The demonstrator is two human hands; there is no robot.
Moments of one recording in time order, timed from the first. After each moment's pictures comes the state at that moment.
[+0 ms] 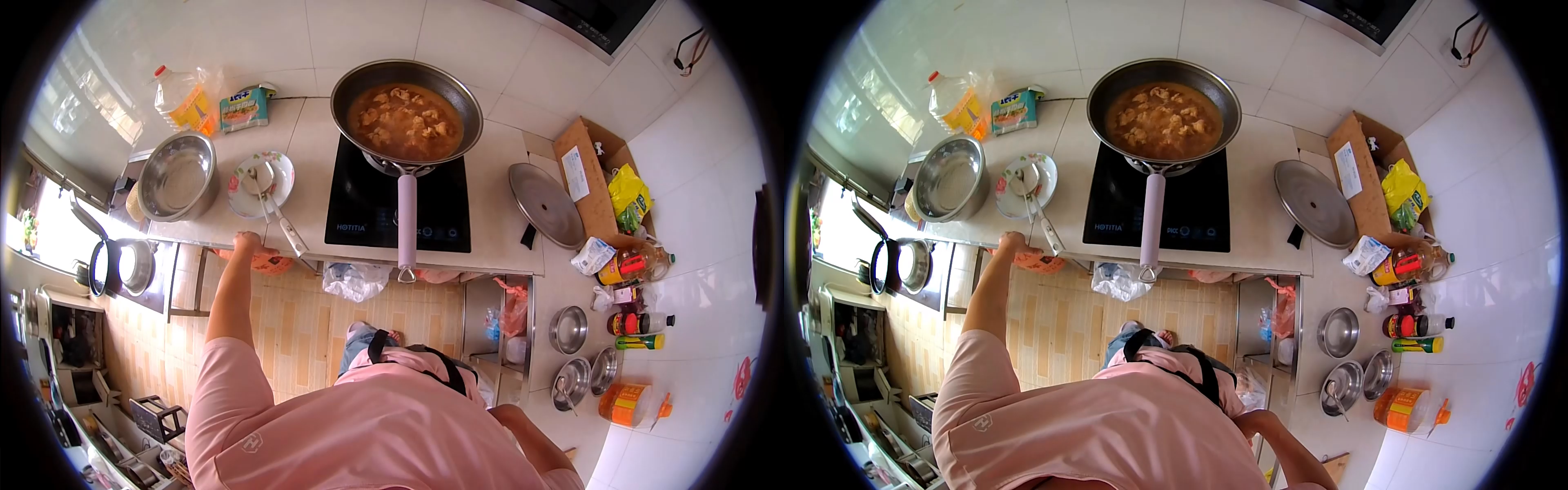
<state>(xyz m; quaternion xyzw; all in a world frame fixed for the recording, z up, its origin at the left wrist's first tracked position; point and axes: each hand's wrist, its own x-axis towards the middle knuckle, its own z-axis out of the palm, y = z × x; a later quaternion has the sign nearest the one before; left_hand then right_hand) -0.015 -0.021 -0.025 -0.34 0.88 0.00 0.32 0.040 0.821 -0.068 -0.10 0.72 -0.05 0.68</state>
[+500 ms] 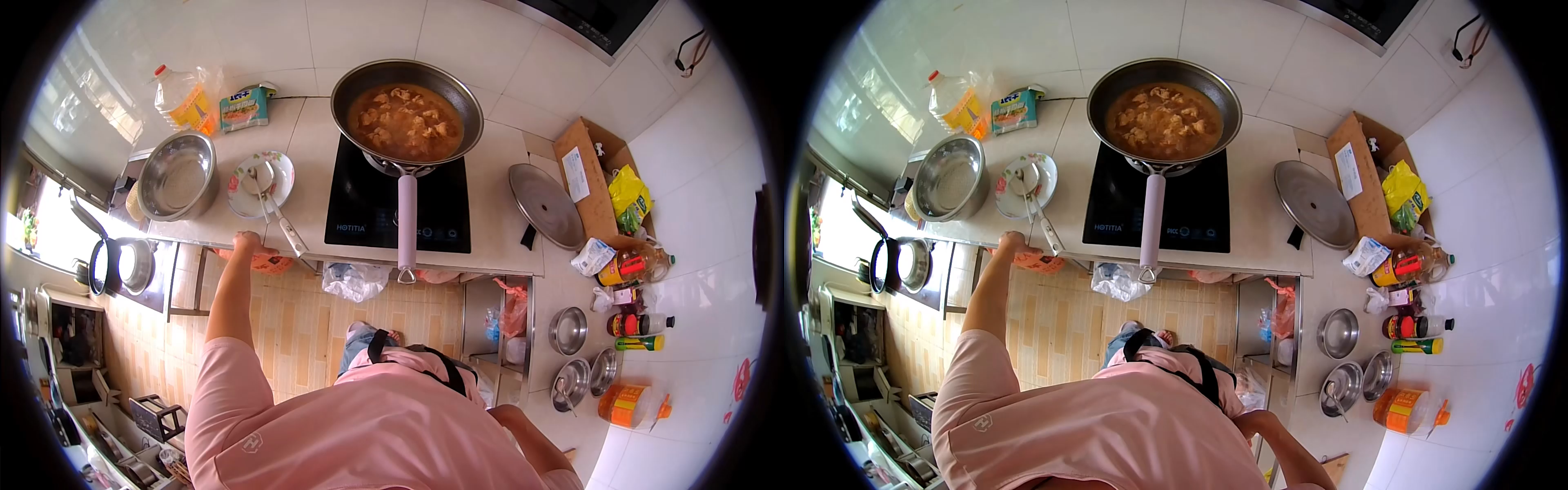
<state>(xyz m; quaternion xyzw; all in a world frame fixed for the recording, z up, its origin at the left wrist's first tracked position) -0.015 -0.013 -0.012 -0.34 0.89 0.01 0.32 0.037 0.829 -0.081 -0.14 0.71 -0.02 0.69</state>
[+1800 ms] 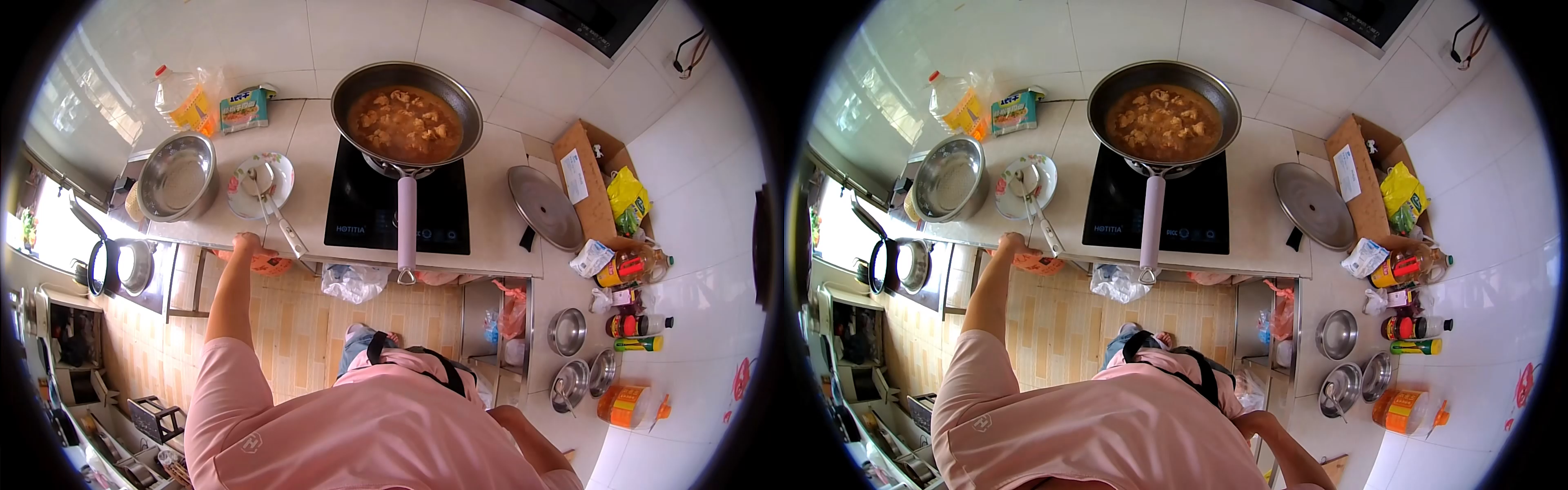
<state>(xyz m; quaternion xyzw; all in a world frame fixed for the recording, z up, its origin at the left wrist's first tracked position) -0.014 -0.022 -0.027 -0.33 0.89 -0.01 0.32 0.034 0.835 -0.091 -0.20 0.70 0.01 0.69</state>
